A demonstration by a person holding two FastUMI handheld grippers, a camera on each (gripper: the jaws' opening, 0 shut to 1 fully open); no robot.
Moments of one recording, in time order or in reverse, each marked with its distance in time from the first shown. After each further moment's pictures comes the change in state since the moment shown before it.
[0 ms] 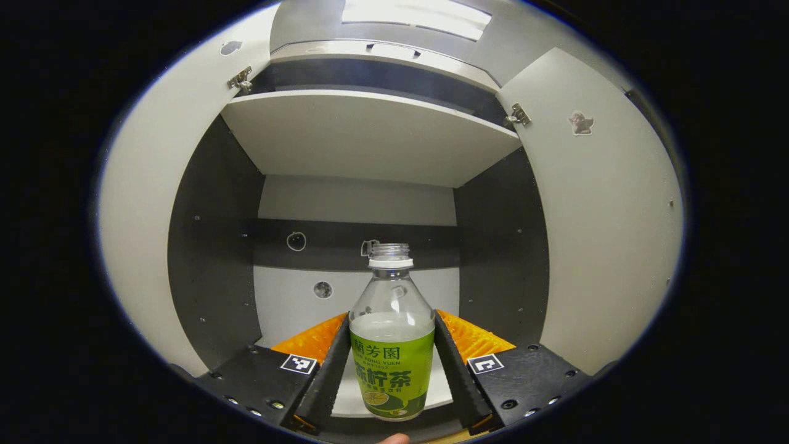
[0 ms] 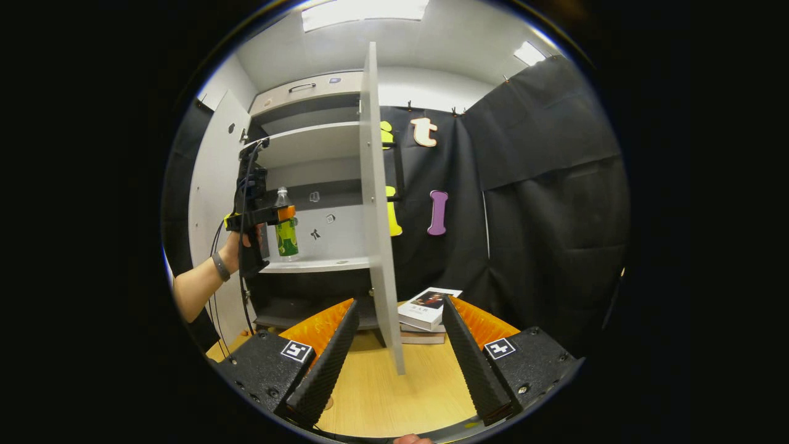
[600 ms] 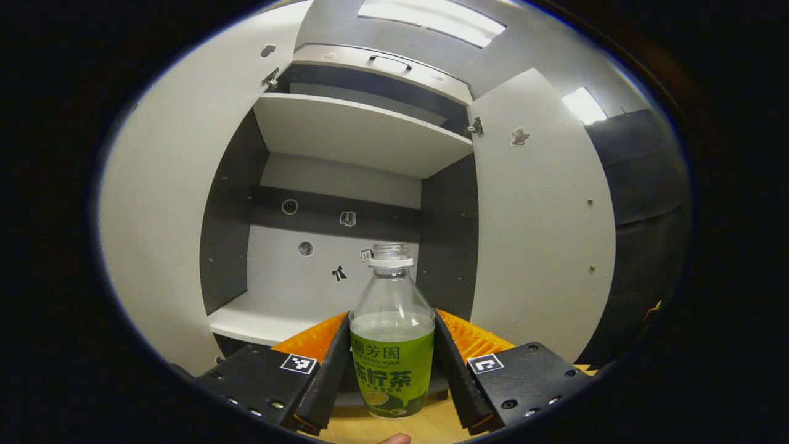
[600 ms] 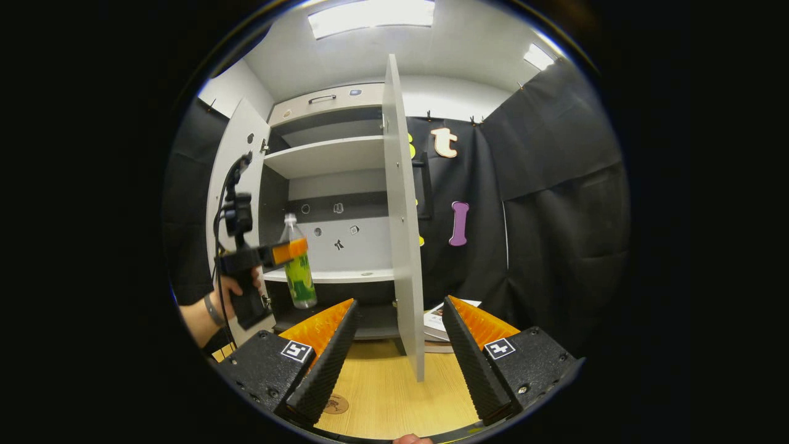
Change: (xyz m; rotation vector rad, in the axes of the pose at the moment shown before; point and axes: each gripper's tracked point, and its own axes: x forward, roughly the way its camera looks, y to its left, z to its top) left arm -0.116 -0.049 -0.045 -0.117 0.059 -0.088; right arm -0.010 0.026 0.029 -0.004 -0.052 0.113
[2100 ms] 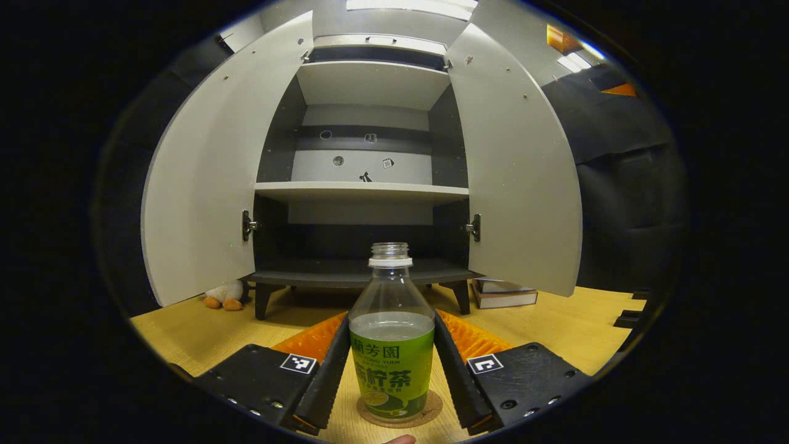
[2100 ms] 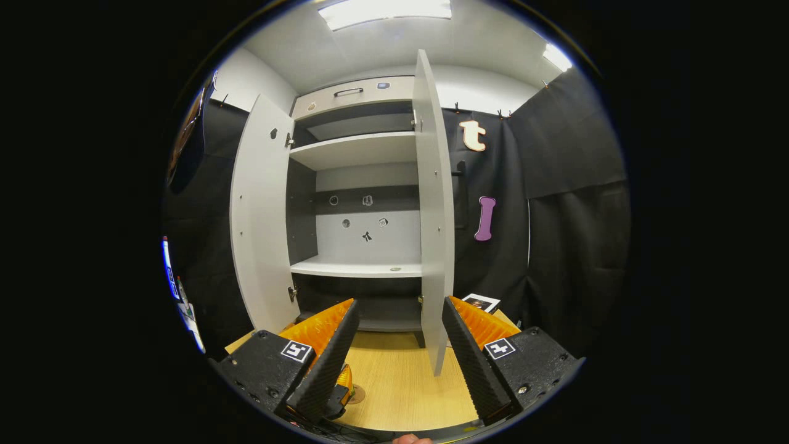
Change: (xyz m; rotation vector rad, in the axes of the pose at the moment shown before) left arm -0.124 -0.031 -0.247 0.115 0.138 0.193; right arm -0.016 0.034 0.014 -0.066 0.110 0.117
